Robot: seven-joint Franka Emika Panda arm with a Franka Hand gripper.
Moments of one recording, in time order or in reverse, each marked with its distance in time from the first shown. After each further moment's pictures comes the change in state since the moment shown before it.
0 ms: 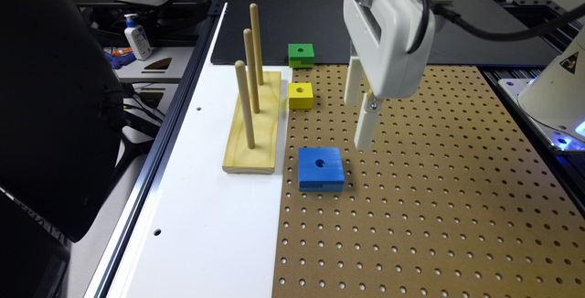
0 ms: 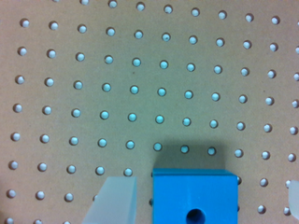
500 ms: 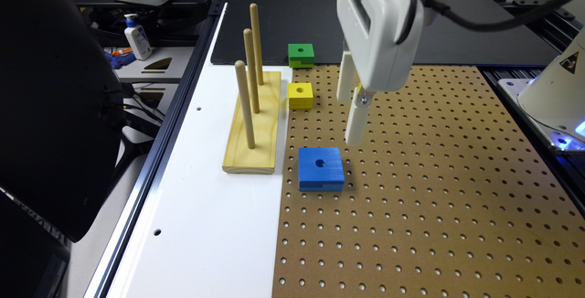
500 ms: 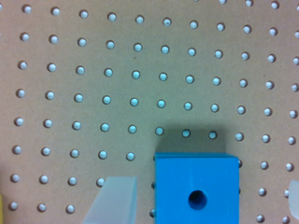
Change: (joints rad) arm -0.009 0.061 -0.004 0.019 -0.019 0.052 0.002
